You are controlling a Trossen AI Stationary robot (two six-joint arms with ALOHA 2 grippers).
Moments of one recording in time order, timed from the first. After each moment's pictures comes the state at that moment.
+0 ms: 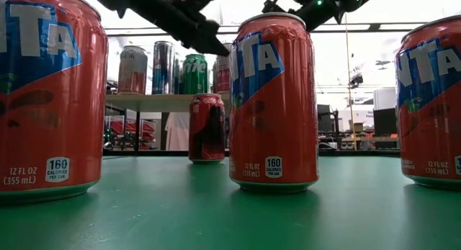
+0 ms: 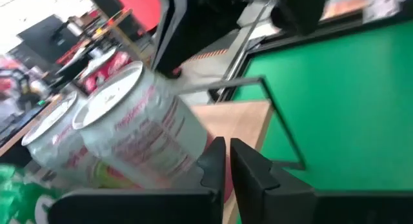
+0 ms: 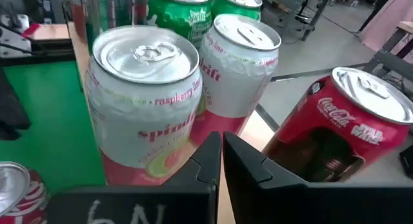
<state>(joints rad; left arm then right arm) 0.05 1.47 0.92 0.25 -0.60 0.36 -0.36 1.46 1.09 0.02 0.20 -0.16</state>
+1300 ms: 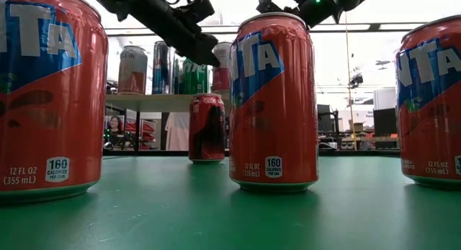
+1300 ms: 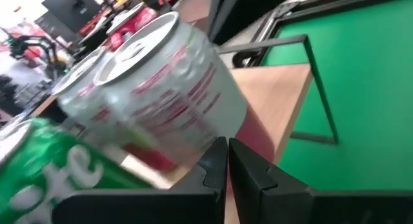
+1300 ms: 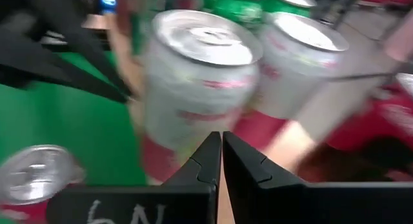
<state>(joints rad) 0.07 1.47 0.92 0.16 -0.71 0.30 -0.30 1.48 1.09 0.02 0.21 -0.17</state>
